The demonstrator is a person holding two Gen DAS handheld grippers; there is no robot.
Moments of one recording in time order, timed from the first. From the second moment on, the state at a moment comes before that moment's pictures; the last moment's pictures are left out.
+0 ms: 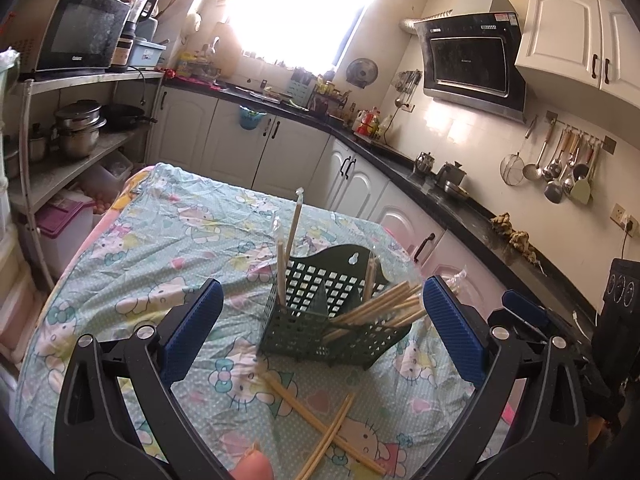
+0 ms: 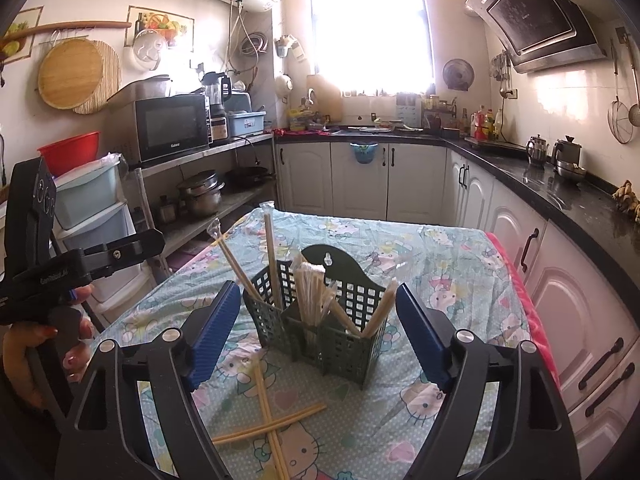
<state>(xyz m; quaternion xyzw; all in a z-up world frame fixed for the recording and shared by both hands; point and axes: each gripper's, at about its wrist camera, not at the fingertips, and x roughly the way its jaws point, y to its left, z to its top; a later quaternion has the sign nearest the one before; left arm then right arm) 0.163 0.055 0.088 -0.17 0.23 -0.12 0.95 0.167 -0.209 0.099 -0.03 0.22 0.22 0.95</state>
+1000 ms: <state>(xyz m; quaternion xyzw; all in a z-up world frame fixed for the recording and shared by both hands) 0.164 0.061 0.024 -0.16 0.32 -0.09 0.93 0.163 -0.201 0.032 -0.06 0.30 0.22 0.93</state>
